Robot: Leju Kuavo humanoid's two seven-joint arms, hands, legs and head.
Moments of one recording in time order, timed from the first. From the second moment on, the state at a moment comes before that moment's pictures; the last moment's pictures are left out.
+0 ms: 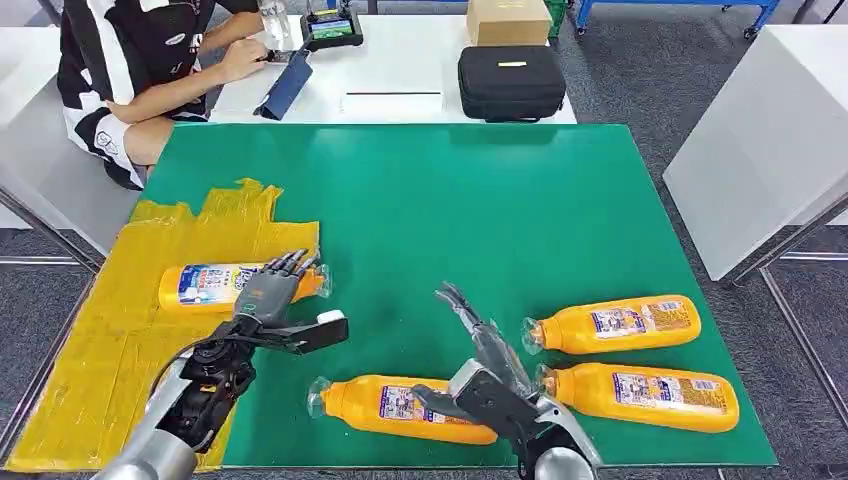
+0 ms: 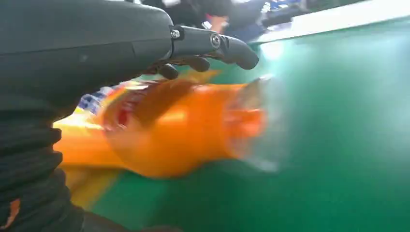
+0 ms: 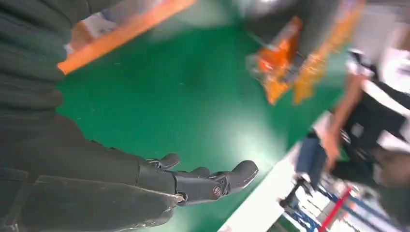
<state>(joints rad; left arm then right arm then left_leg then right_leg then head) -0.40 0.00 -0.21 -0.87 -1.32 0.16 -0.18 0.07 0.05 0.41 -1.61 0.50 -0.03 -0.16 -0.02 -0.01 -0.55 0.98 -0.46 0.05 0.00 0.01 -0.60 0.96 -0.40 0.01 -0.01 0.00</state>
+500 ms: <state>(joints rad) -0.21 -0.05 -0.18 -1.33 -0.52 -0.08 -0.59 -0.03 0.02 0.57 -1.37 1.00 0.07 -0.02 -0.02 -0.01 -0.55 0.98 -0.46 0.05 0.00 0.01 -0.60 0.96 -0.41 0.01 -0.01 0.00</state>
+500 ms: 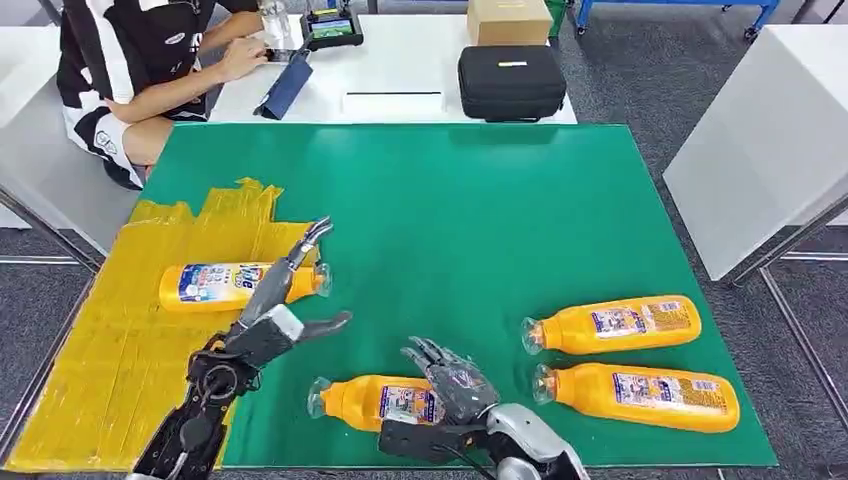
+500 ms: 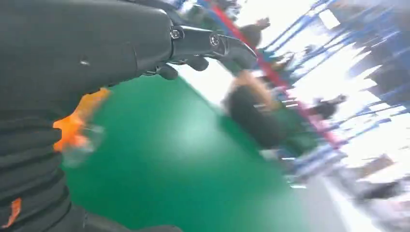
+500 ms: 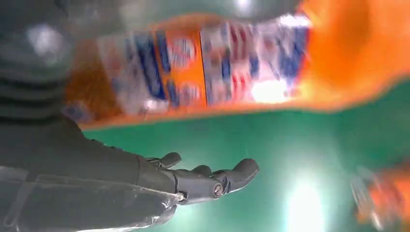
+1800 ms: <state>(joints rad) -0.10 -0.11 -0.13 -1.62 -0.41 -0.21 -0.66 -0.15 0.06 0.67 -1.12 1.28 0.11 0.07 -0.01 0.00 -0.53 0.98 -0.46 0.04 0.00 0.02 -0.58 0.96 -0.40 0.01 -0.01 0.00</state>
